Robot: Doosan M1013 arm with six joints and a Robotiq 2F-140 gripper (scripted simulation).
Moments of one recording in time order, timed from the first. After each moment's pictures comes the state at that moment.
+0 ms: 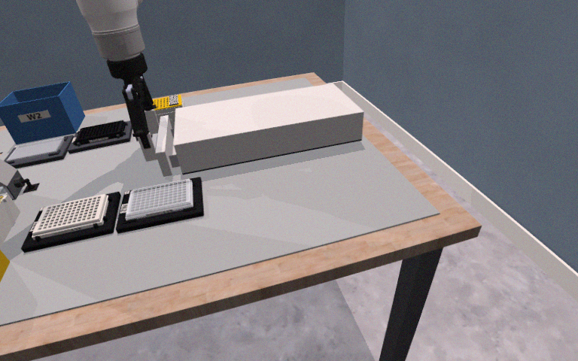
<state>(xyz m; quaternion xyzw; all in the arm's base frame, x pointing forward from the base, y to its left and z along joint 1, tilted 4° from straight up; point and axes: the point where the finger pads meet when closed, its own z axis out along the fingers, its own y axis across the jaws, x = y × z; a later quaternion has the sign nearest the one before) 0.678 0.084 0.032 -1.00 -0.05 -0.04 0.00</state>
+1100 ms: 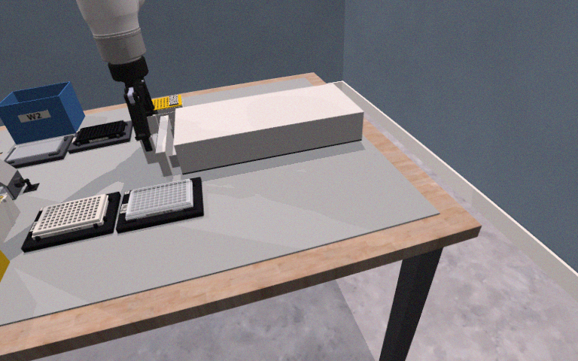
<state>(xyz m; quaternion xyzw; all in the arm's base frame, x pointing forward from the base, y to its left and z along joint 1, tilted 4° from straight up) 0.678 0.084 0.025 -1.00 -0.05 -0.04 0.00</state>
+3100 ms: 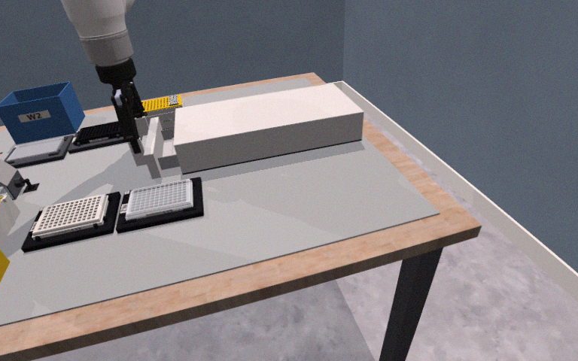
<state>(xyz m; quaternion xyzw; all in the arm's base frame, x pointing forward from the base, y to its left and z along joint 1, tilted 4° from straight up) 0.653 0.081 0.024 -1.00 -0.05 -0.04 0.00</state>
